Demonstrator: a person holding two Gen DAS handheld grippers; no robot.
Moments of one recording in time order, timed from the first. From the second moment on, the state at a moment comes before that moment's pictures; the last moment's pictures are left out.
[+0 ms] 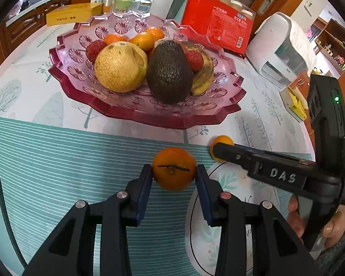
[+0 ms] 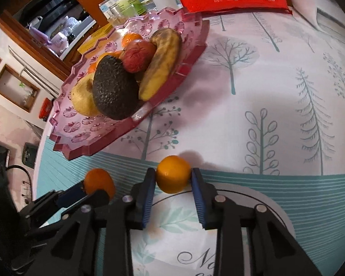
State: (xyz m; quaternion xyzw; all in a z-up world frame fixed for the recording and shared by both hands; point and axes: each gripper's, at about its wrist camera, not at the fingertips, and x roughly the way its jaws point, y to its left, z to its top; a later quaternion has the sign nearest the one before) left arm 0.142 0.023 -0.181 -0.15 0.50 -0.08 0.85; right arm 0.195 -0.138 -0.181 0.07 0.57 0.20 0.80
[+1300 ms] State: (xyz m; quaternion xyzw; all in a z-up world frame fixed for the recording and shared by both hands) left arm 0.223 0.066 0.036 -0.04 0.39 -0.03 0.92; right arm 0.235 -0.097 0.051 0.02 0.37 0.24 0.90
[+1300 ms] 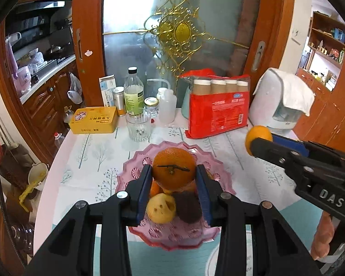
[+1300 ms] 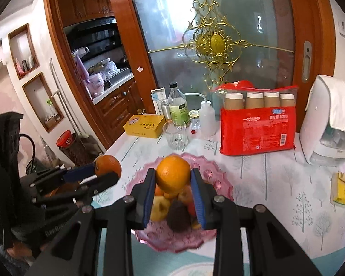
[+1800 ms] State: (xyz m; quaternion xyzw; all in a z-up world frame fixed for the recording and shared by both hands) left arm 0.286 0.080 -0.087 -0.05 0.50 -0.02 0.86; right arm 0.303 -0.072 -0.079 0.02 0.48 0.18 0.86
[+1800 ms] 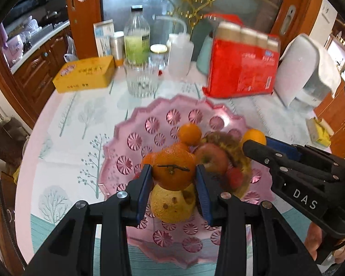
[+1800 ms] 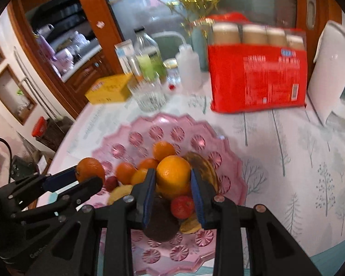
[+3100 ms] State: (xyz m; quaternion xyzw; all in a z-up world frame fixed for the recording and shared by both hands) left arm 0.241 0.041 -0.052 0.00 0.49 -0.01 0.87; right arm 0.239 -0.127 -0.048 0.04 0.48 0.12 0.87
